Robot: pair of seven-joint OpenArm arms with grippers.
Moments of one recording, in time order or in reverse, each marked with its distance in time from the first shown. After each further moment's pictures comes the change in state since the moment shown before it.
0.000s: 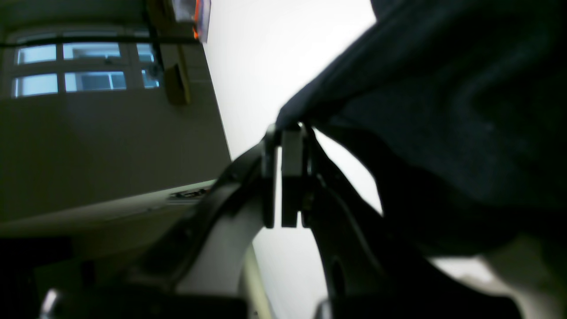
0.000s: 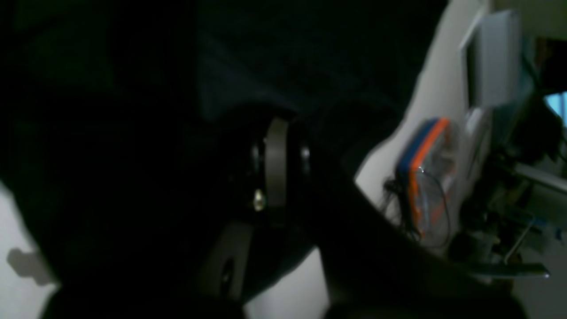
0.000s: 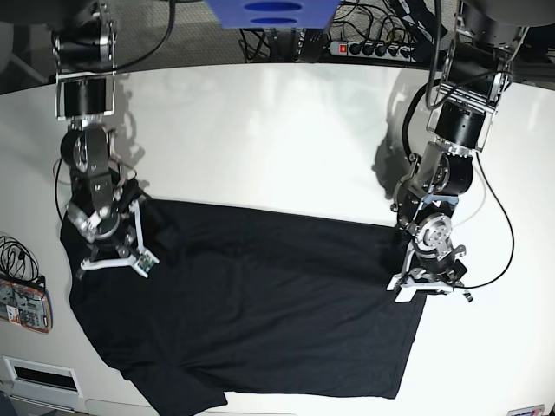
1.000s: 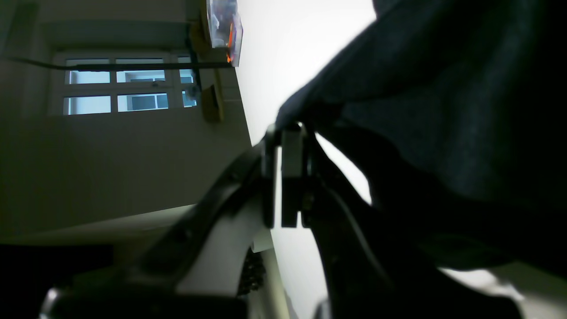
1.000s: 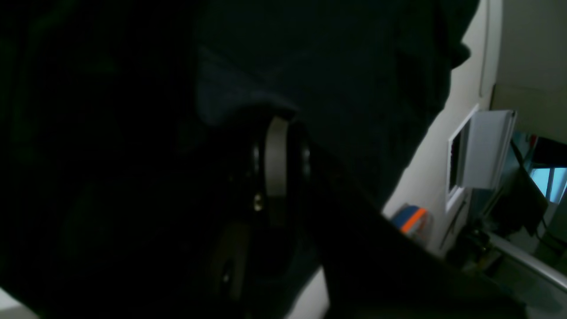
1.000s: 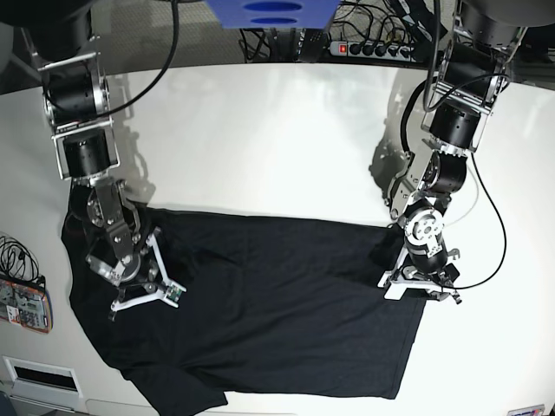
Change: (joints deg) left arm -0.2 1.0 2.5 -2.6 6.4 4.4 -3.4; right arm 16.5 0.2 -15.4 -18.1 -0.3 -0.4 6.0
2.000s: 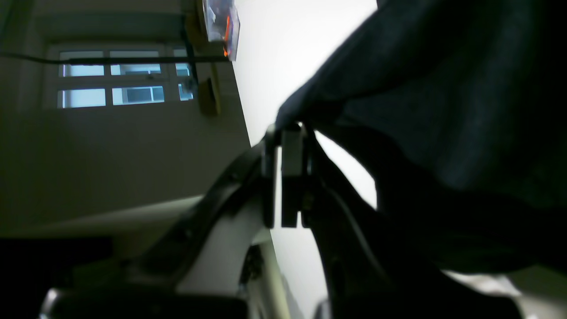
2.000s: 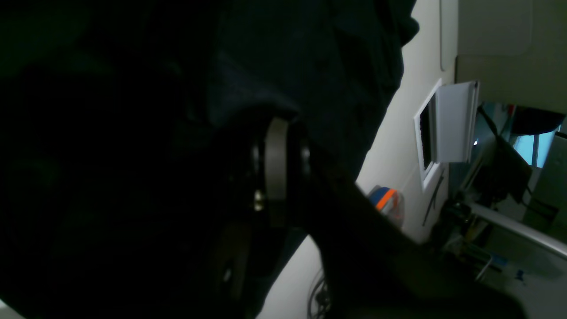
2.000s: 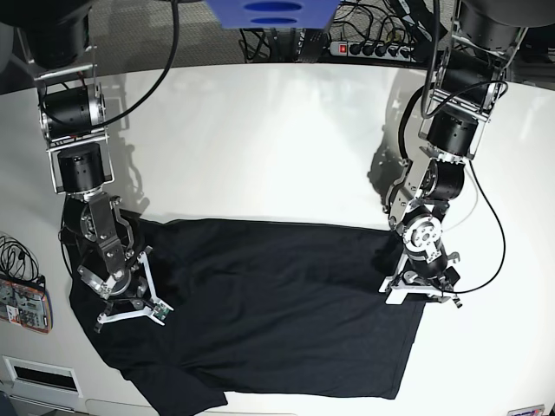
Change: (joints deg) left arm -2.1 1.0 -0.1 -3.1 0.0 0.1 2.4; right arm 3.6 0.3 1.1 -4.9 0.1 -4.4 0.4
